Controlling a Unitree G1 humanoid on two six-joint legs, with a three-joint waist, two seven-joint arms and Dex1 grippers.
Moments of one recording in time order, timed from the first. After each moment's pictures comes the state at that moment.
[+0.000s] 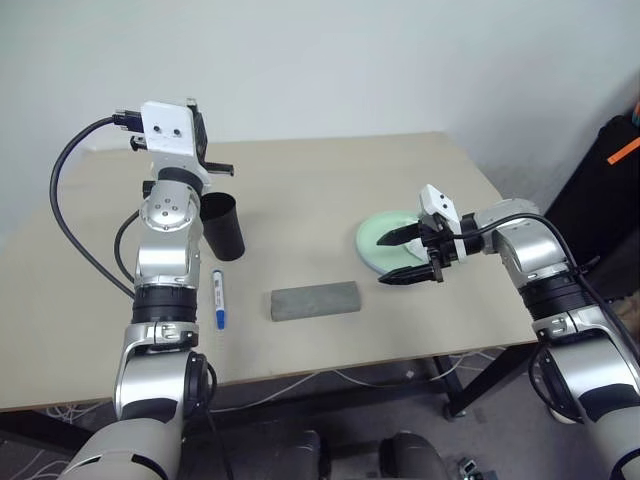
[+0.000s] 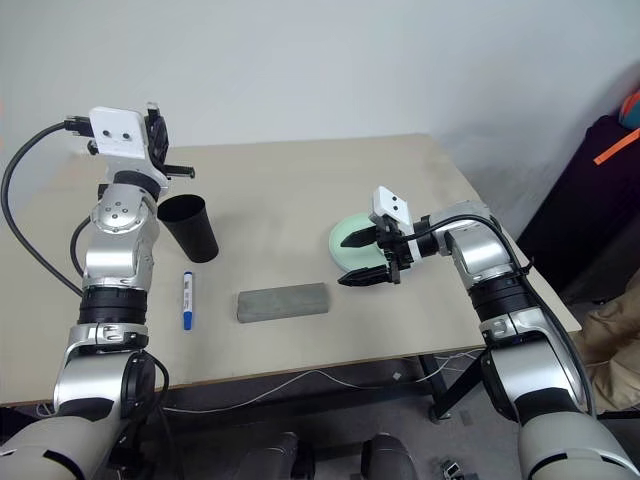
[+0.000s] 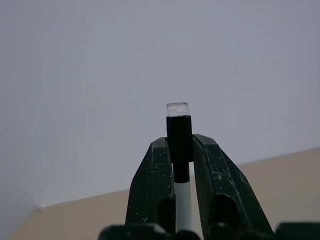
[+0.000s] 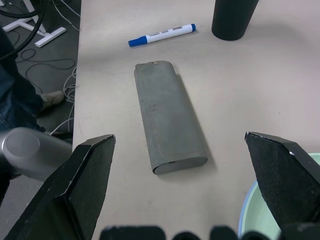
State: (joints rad) left arm -0.80 0.43 0.18 0.45 -0.05 0.04 -0.05; right arm -0.89 -0.50 0.25 0.46 0.18 0.36 1.46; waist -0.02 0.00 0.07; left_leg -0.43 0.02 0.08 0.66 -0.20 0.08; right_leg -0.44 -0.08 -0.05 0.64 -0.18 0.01
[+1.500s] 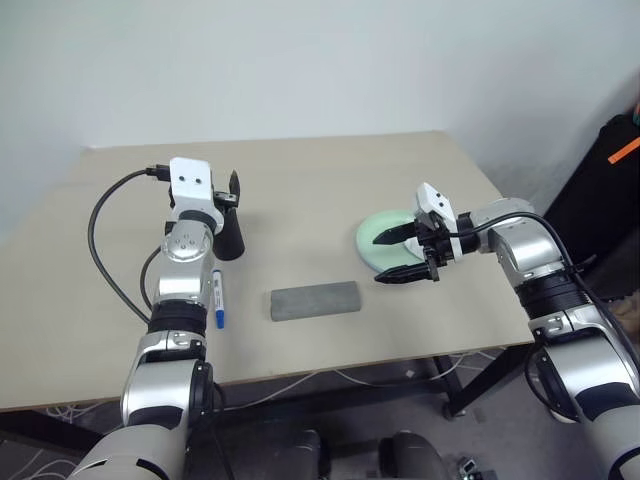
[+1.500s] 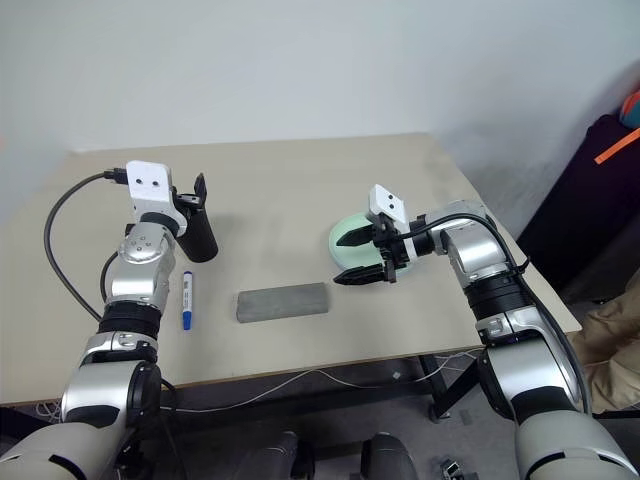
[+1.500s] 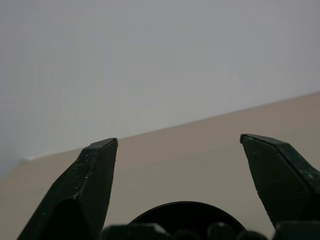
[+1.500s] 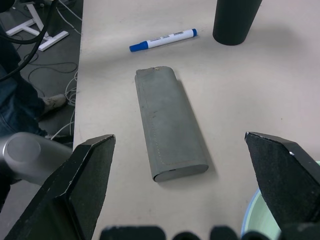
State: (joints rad) left arm -0.77 0.40 0.17 0.64 -0.03 0.00 -0.07; right arm -0.90 -0.49 0.25 0.46 0.19 0.37 1.45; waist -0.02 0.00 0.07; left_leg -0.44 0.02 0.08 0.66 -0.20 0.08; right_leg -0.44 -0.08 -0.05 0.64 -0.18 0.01
